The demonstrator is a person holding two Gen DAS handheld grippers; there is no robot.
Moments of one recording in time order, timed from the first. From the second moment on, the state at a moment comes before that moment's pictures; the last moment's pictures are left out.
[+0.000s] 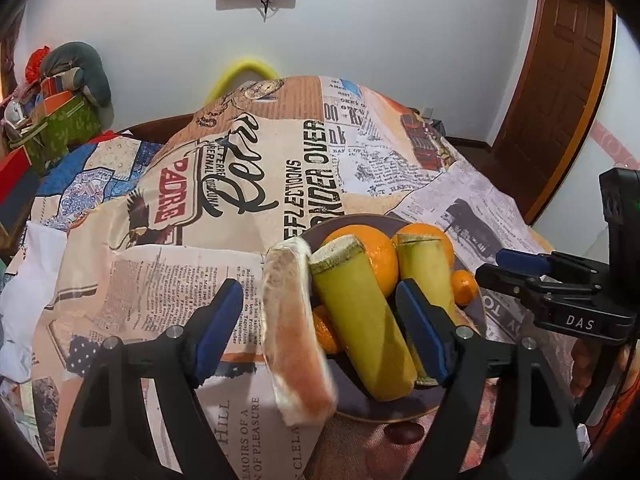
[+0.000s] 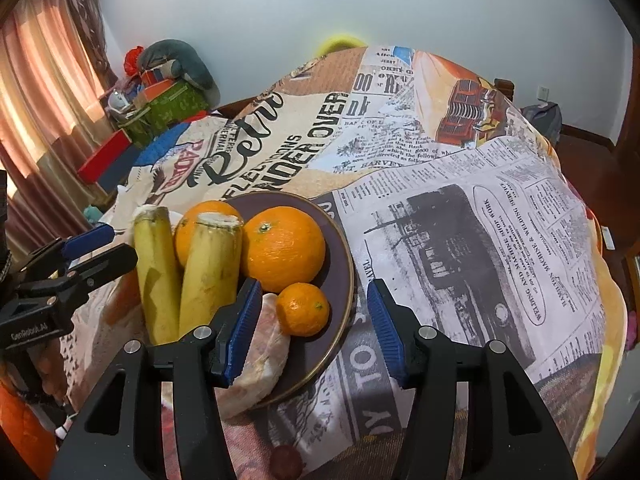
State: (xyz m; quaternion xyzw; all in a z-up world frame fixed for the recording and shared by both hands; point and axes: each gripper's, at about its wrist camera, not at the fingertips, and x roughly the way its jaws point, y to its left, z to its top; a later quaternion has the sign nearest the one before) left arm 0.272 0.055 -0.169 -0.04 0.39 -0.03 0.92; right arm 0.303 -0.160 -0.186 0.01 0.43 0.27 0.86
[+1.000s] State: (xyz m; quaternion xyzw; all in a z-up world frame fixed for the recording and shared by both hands) left arm 0.195 0.031 -0.180 -0.05 0.43 -0.05 0.90; right arm 0.212 -0.183 -0.197 -0.02 0.44 0.26 0.86
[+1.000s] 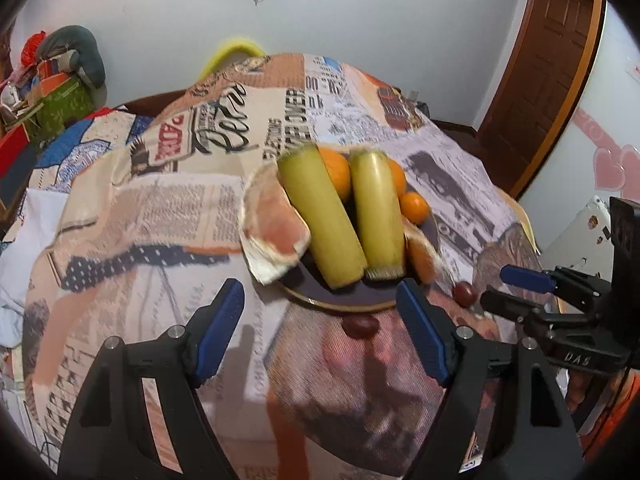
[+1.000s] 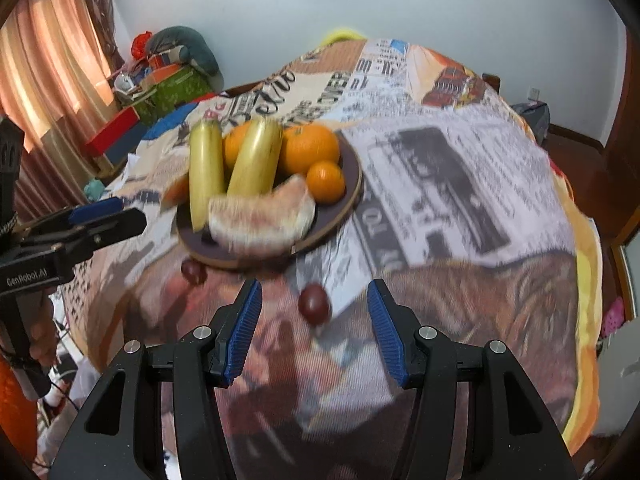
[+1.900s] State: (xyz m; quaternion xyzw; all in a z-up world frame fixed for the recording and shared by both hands) left arm 0.207 0.000 -0.226 -0.03 0.47 -0.07 0.88; right arm 0.214 -0.174 -0.224 -0.02 0.45 0.27 0.85
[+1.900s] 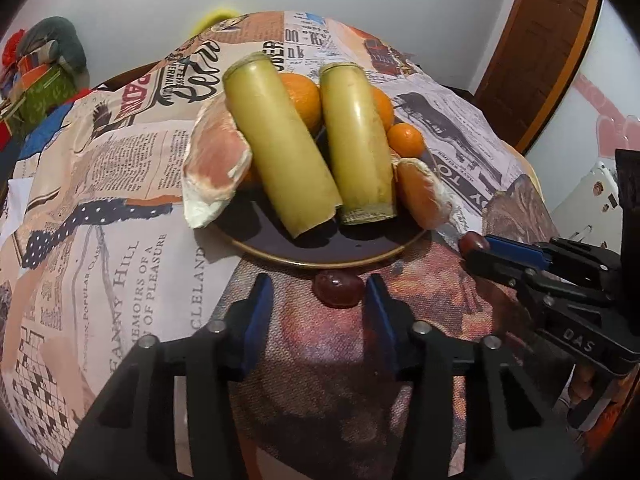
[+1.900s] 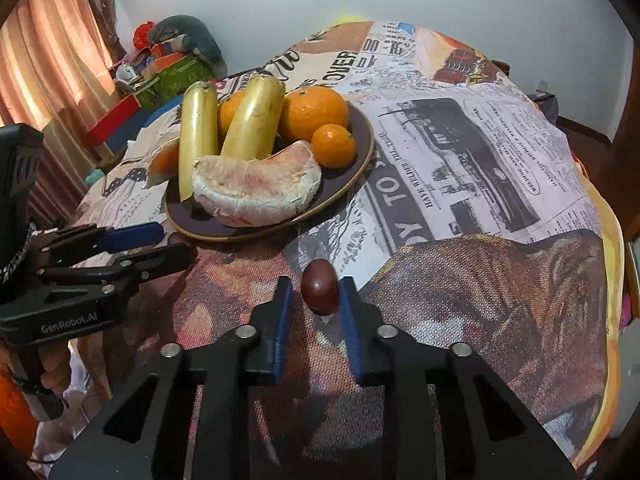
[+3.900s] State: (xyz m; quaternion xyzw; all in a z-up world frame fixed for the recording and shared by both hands) left arm 0.218 0.020 -0.198 -0.02 0.44 -0.05 0.90; right arm 0.270 -0.161 -0.205 0.01 0.43 0.27 0.86
